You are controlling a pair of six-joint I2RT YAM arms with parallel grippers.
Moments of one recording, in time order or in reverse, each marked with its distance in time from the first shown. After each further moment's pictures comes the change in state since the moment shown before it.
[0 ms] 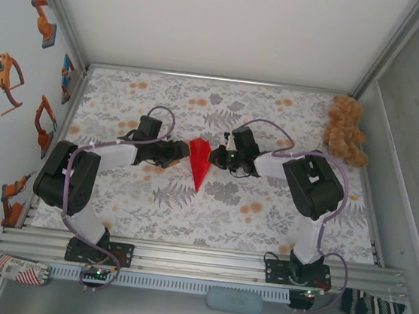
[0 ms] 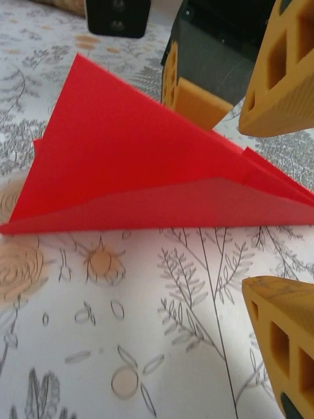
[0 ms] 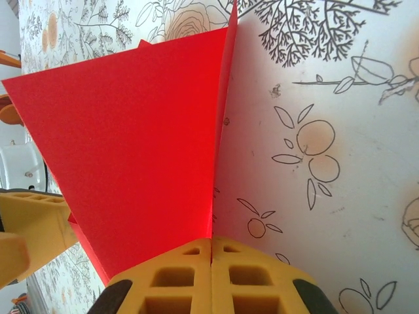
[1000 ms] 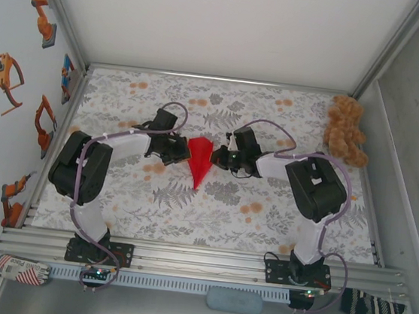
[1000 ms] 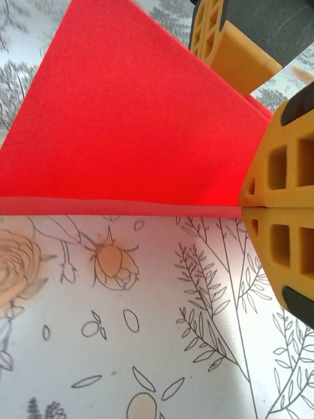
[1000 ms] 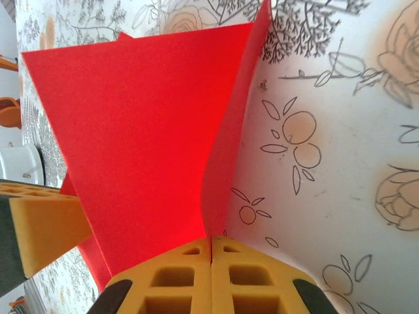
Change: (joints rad) left arm -0.070 0.114 0.208 -0.241 -0.124 0.009; right arm -0.009 -0.040 -0.023 -0.018 0.018 -0.002
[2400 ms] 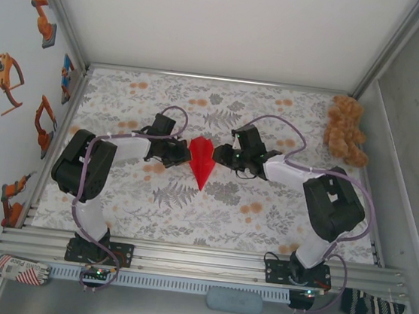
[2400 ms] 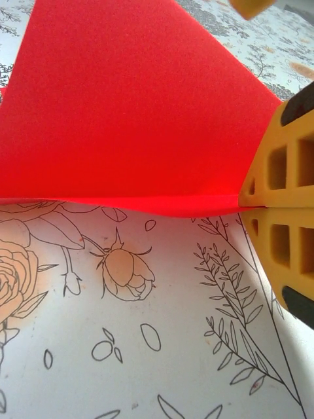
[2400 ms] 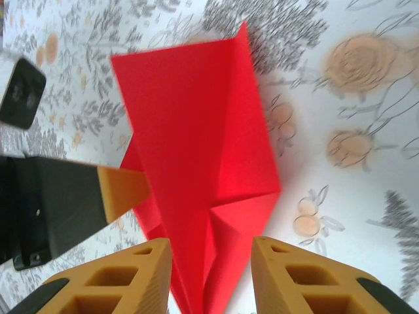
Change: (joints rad) left arm 0.011 0.043 -0.068 0.143 0.061 0.026; right arm 0.055 -0.194 -0.021 -0.198 0.174 -0.045
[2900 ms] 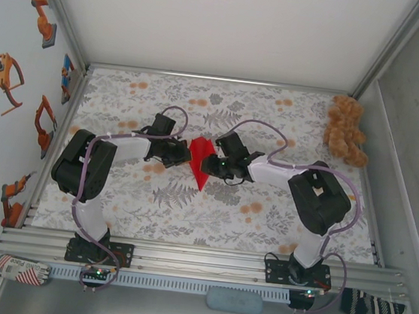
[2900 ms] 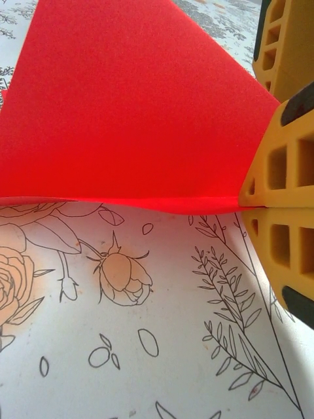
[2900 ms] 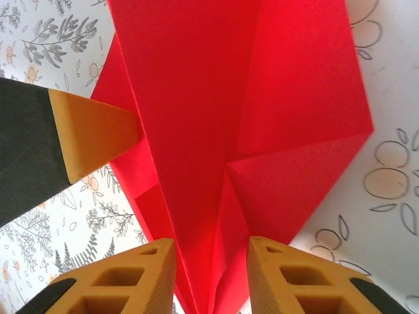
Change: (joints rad) left arm 0.000 0.000 0.000 0.000 0.008 0.003; right arm 0.104 0.104 0.067 -0.074 0.030 -0.003
